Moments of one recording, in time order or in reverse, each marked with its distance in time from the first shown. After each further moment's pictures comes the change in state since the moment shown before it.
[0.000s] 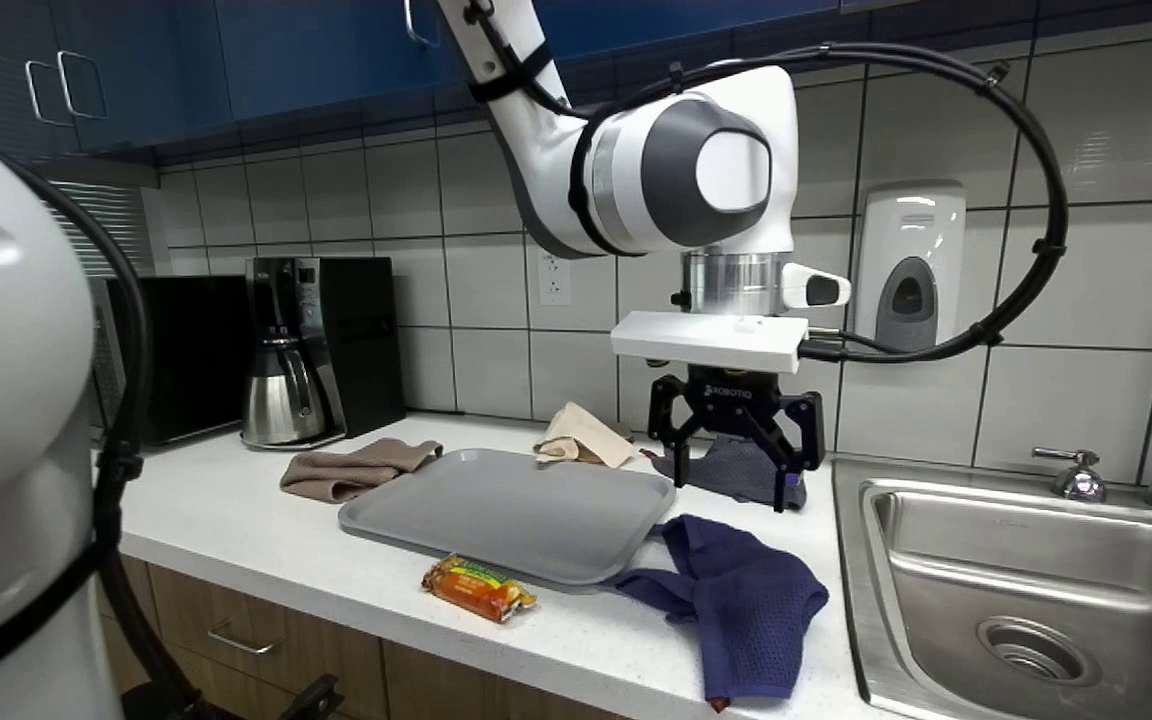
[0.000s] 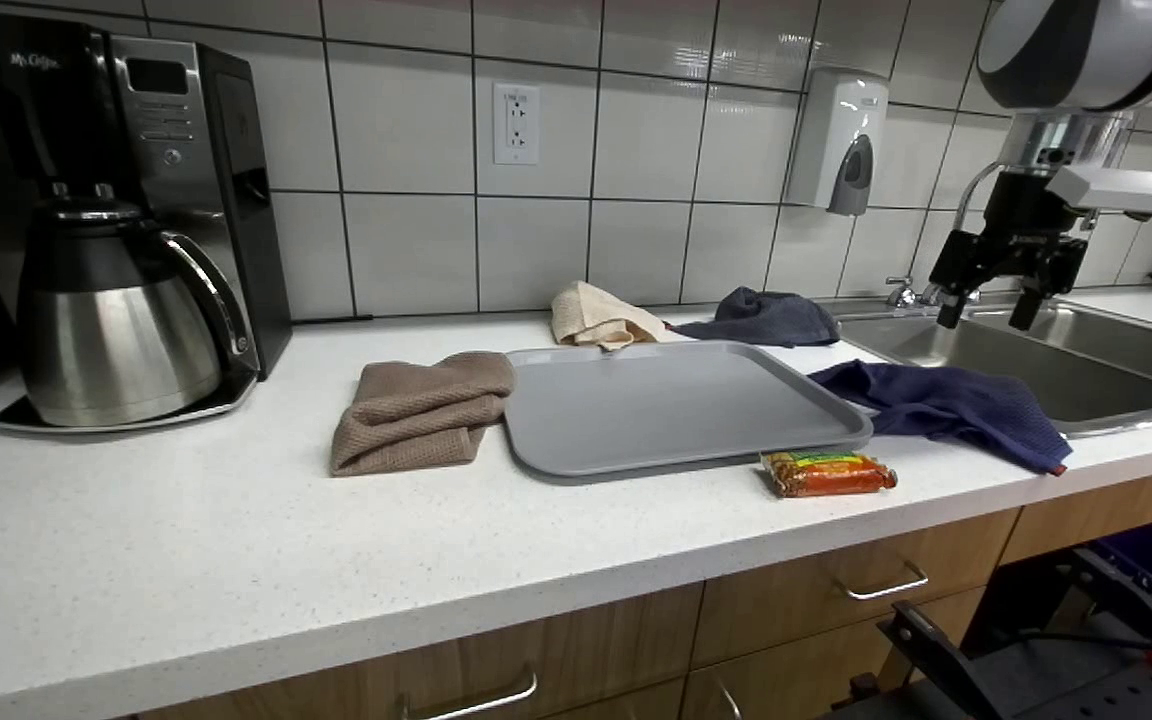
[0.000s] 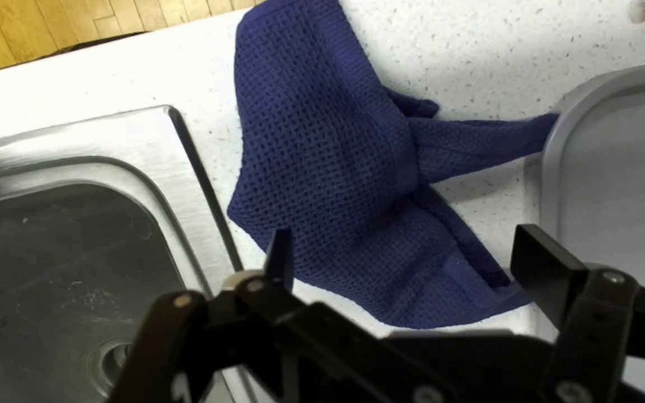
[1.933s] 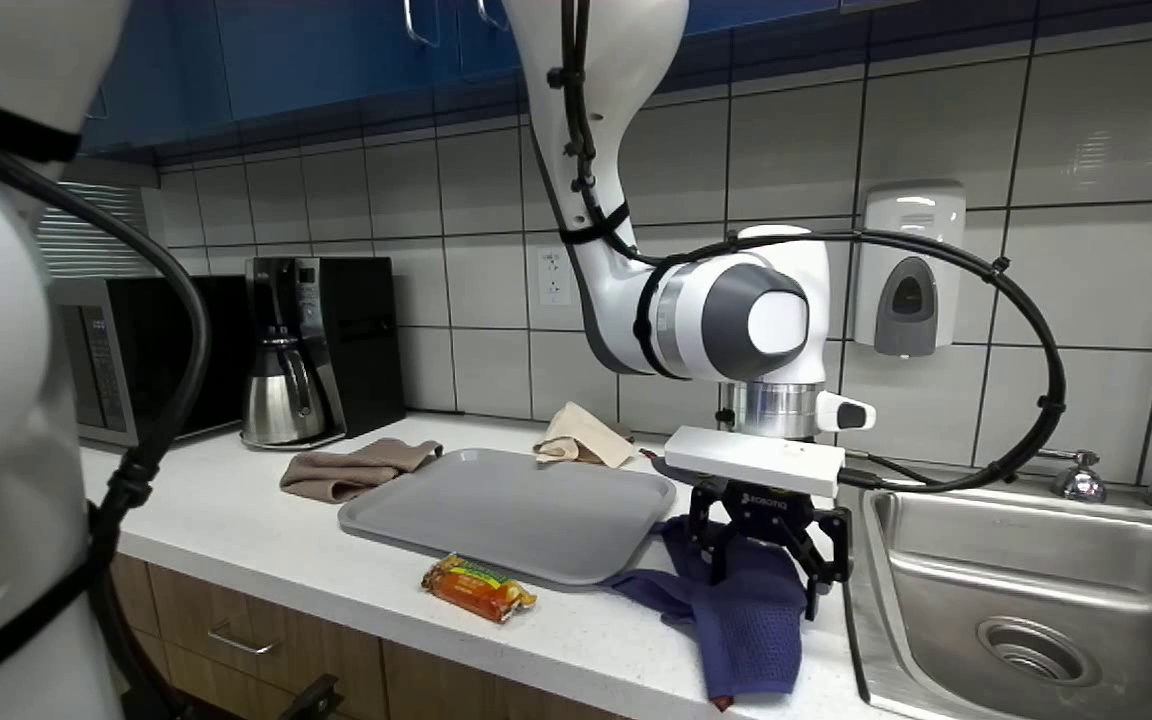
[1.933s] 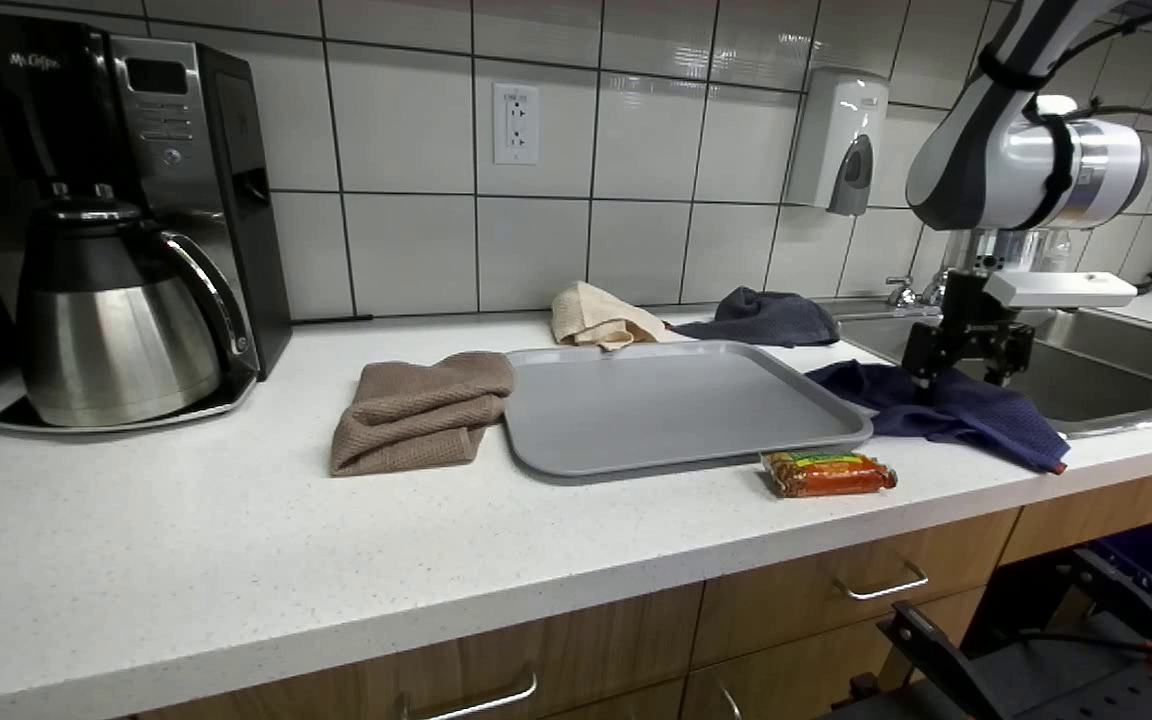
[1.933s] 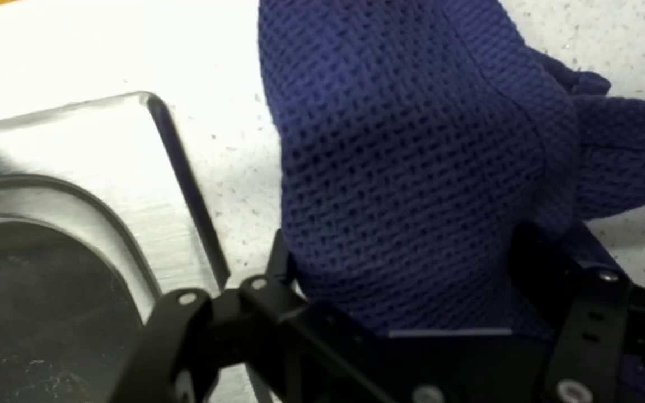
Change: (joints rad) arm -0.081 0.403 0.077 0.213 0.044 0.058 -0.024
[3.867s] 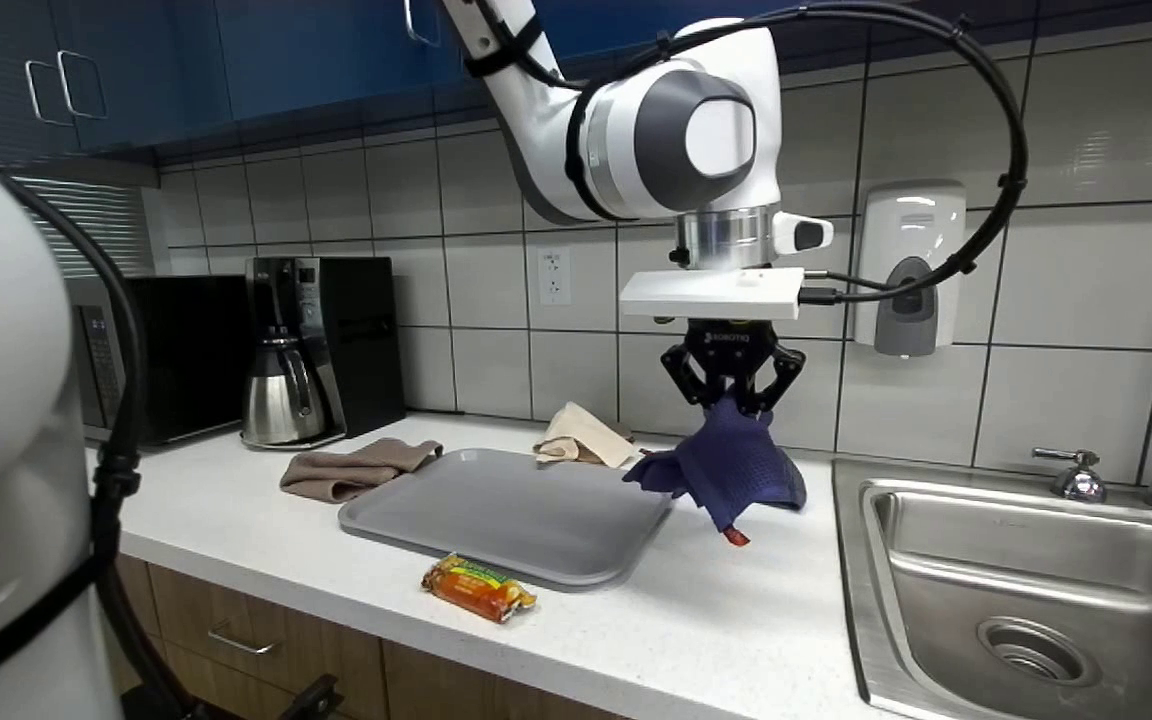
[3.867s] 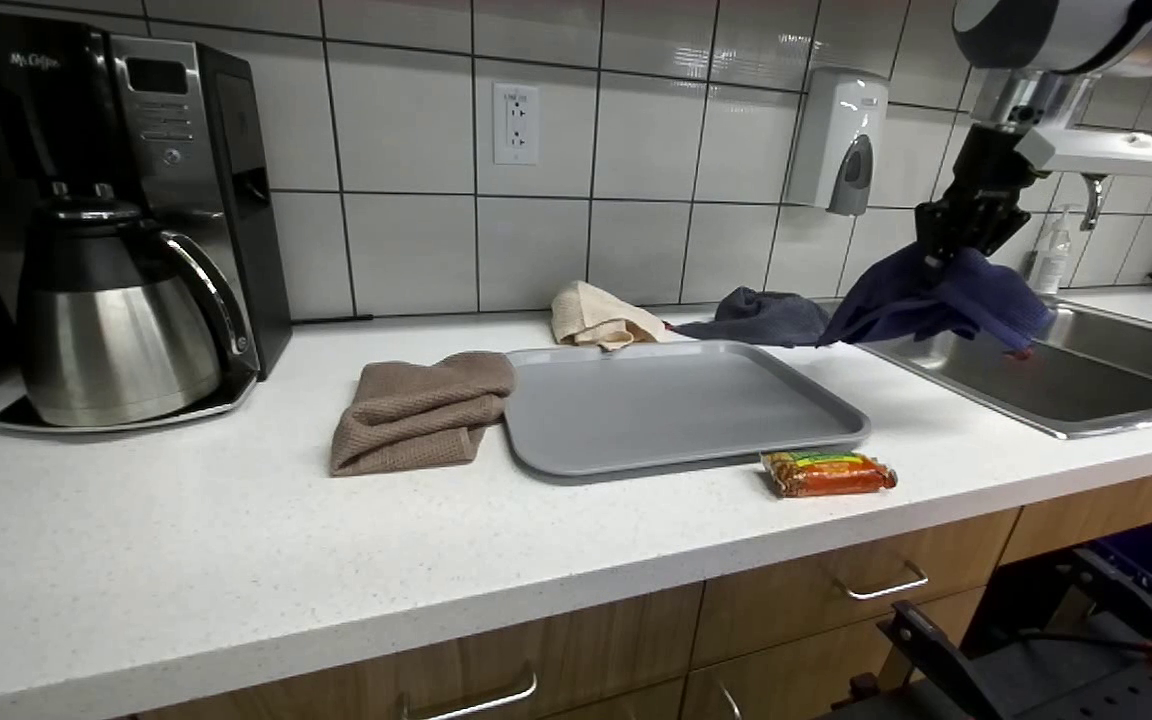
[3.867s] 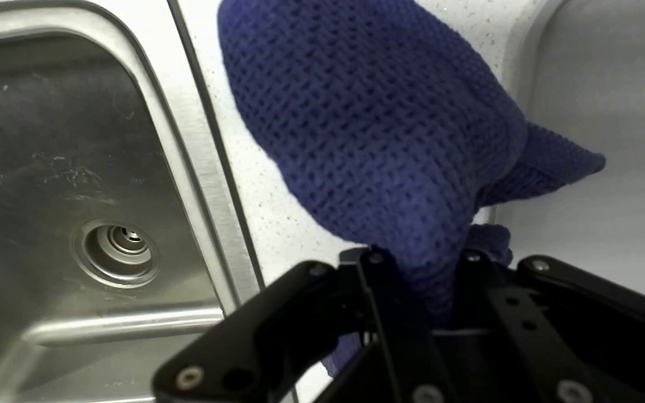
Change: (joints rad) arm 0.039 -0.423 0.026 -0.149 0.002 0.001 -0.038
